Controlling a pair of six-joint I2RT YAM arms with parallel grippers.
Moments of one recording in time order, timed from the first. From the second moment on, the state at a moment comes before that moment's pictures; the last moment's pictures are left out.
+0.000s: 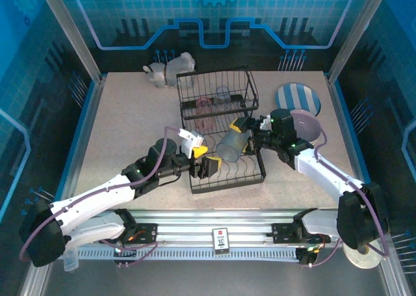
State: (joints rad) left arm -0.78 1.03 0.63 0.08 0.24 -0.41; right arm 0.36 1.26 0.76 0.00 -0.66 1.49
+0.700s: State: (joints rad) left arm -0.79 1.15 0.75 -0.01 0.17 -0.44; right arm 0.40 1.26 0.74 0.12 -0.69 1.58
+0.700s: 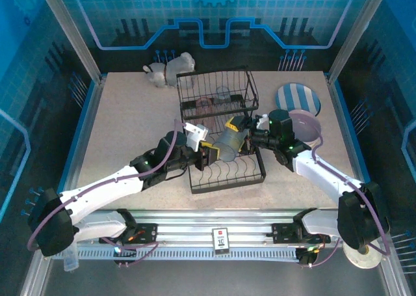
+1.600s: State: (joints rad) left arm -0.79 1.17 0.78 -0.08 0.09 -0.49; right arm 0.41 1.30 0.72 0.19 -0.68 1.59
